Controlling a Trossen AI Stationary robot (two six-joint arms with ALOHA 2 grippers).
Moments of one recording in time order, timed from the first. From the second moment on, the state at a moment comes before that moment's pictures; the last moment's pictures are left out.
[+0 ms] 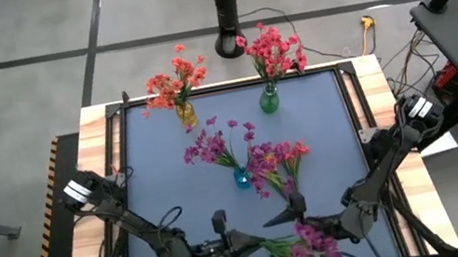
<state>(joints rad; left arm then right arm) -0.70 1.87 1.10 1.06 -0.73 0.64 0.75 1.69 1.08 0.67 0.71 -0.41</state>
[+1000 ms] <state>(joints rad) -0.67 1.88 1.08 1.07 -0.74 0.62 0.72 1.69 1.08 0.74 0.65 -0.42</state>
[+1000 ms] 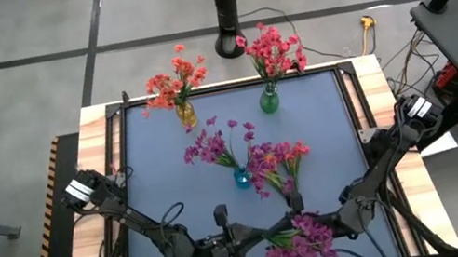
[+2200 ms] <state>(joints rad) -0.75 1.88 1.08 0.90 -1.37 0.51 0.70 1.57 1.13 0.48 0.68 -0.26</state>
